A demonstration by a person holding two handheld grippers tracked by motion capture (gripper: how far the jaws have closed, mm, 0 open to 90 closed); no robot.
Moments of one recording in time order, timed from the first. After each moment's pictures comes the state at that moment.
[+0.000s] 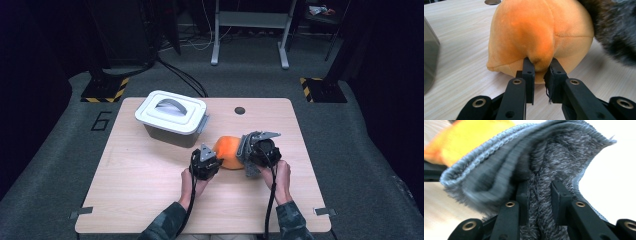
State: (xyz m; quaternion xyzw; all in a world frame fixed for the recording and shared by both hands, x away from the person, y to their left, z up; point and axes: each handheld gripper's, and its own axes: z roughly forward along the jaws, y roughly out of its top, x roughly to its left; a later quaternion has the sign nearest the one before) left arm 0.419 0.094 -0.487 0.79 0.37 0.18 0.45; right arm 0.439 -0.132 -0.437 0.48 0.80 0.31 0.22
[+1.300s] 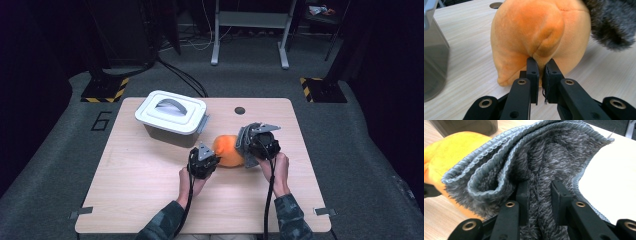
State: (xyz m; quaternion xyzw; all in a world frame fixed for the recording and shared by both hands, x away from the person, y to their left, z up) left arm 0.419 0.099 -0.480 0.78 0.38 0.19 0.46; right arm 0.455 -0.130 -0.423 0.47 0.79 0.32 0.24
